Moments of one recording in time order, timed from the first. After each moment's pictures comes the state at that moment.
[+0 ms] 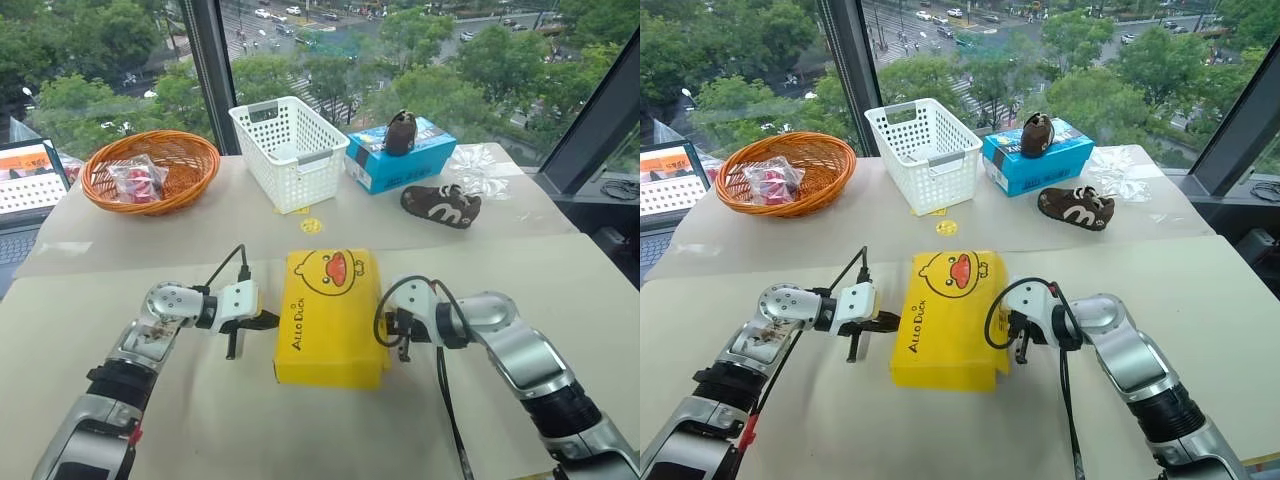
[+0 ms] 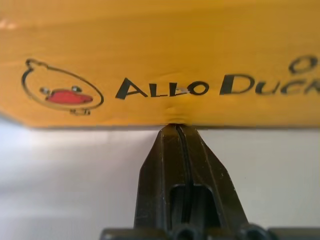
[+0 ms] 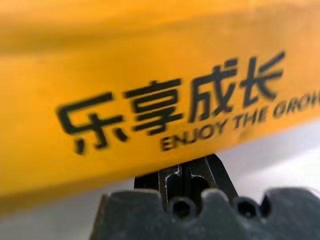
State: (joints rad) left arm -0.47 0.65 -0.21 0.28 -0.07 -0.11 -1.29; right arm -0.42 -0.64 0.26 -0.21 0.09 0.55 1.00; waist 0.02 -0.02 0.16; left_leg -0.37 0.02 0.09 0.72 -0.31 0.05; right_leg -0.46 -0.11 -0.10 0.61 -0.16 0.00
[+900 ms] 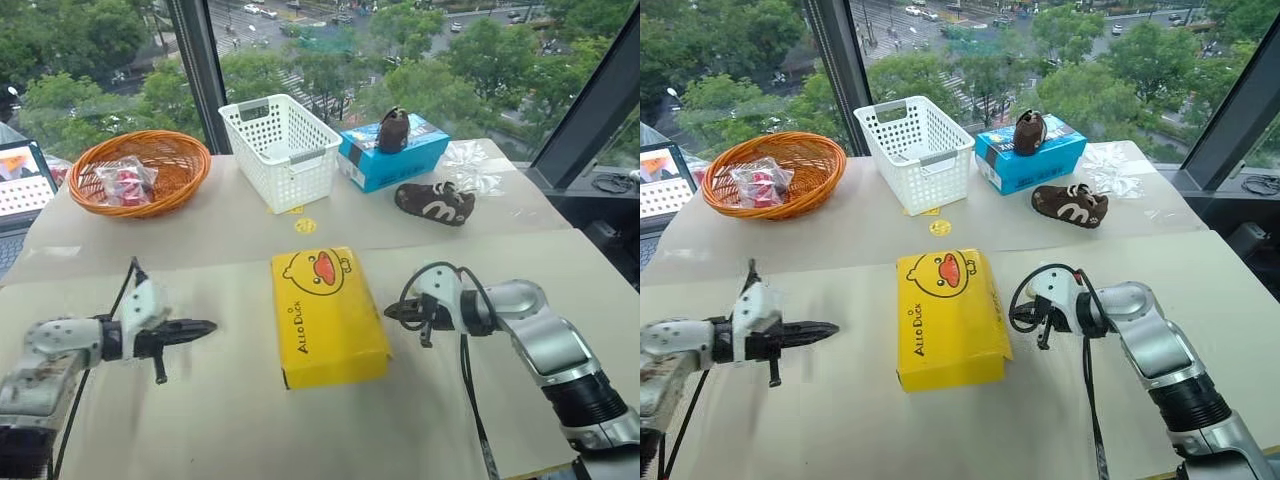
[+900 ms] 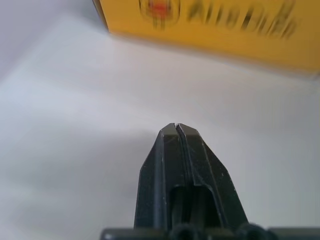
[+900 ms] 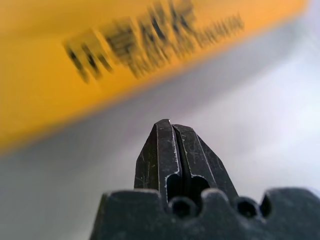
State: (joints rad) left arm -0.01 0.88 0.27 -0.09 -0.47 0.29 -1.23; right arm -0.42 -0.71 0.18 -0.15 0.19 0.49 1.09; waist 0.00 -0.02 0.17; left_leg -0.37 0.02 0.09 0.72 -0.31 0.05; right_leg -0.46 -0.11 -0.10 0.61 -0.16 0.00
